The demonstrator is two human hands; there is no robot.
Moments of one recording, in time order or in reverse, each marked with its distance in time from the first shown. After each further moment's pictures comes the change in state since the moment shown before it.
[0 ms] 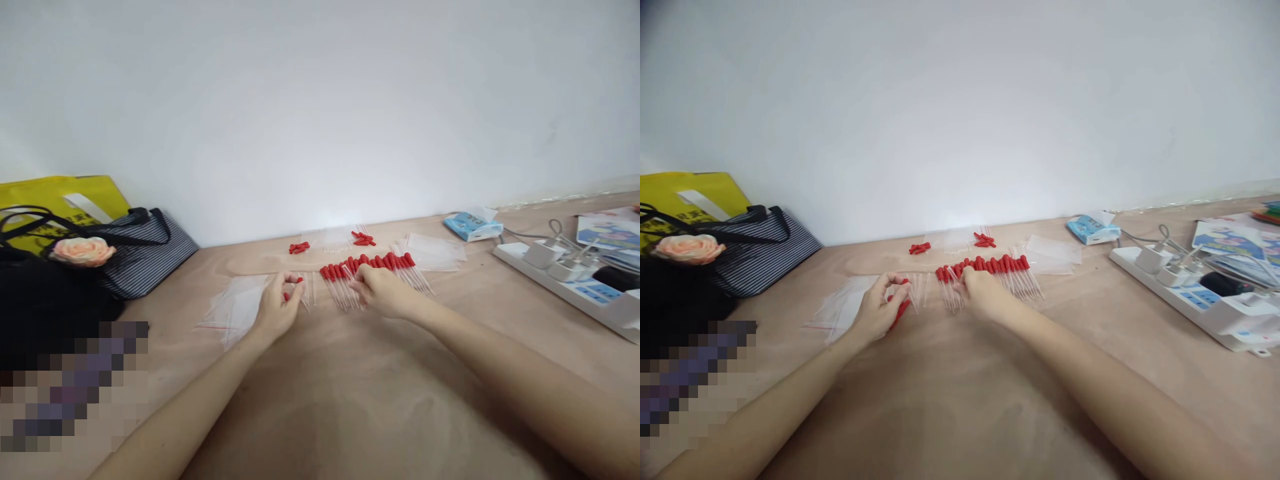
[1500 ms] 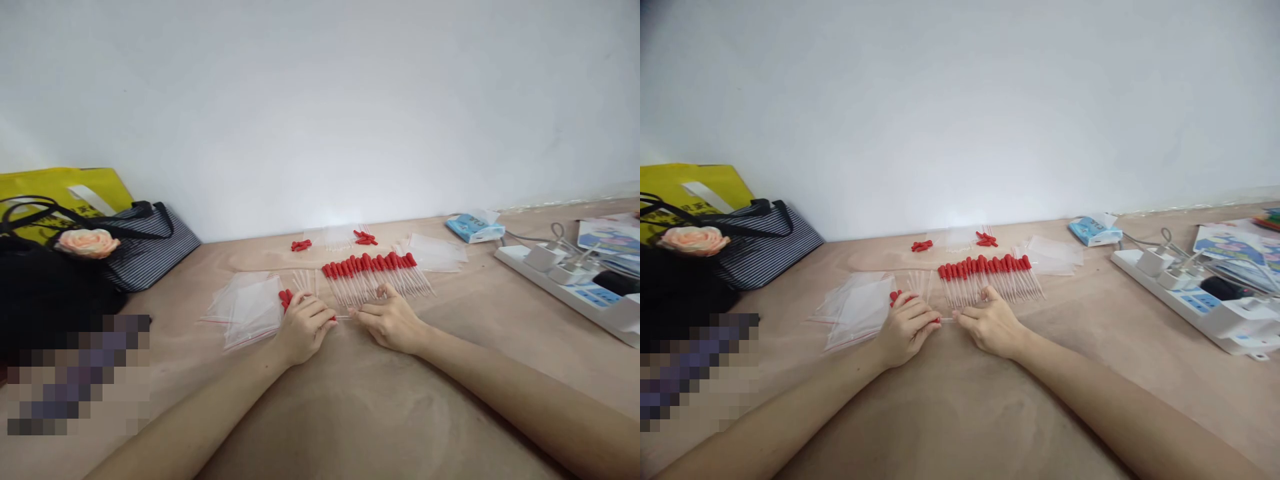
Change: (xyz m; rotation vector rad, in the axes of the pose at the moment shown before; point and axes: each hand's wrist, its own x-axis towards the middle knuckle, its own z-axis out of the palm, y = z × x) left_hand -0.032 0.011 0.014 0.238 -0.241 0.731; right_hand -0.036 0.028 0.045 -0.317 0.364 -0.763
